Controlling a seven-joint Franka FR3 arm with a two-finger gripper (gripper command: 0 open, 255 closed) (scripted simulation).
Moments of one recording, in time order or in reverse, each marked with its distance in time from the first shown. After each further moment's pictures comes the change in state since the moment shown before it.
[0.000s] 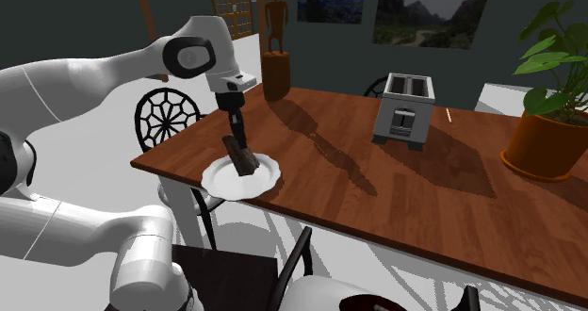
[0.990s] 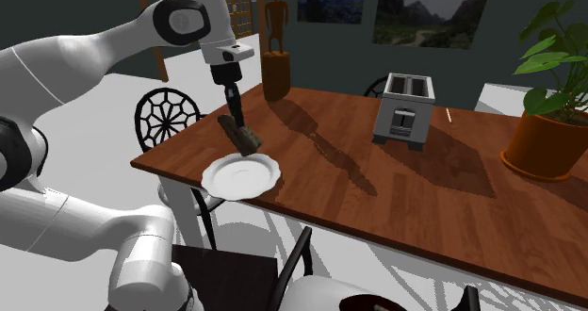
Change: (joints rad) arm -0.030 0.084 -0.019 0.240 -0.036 -0.157 0.005
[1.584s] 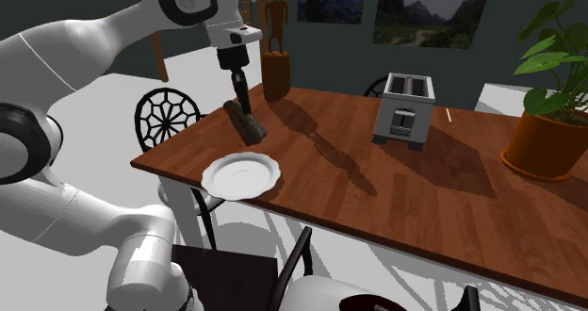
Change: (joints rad) arm -0.032 0.101 -0.009 0.163 -0.038 -0.065 -0.015
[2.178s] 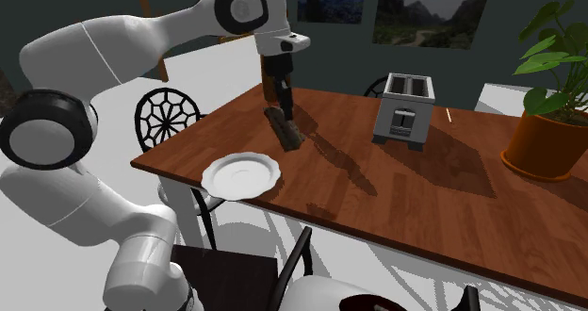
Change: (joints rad) arm -0.068 0.211 -0.023 0.075 -0.089 0.123 -0.082
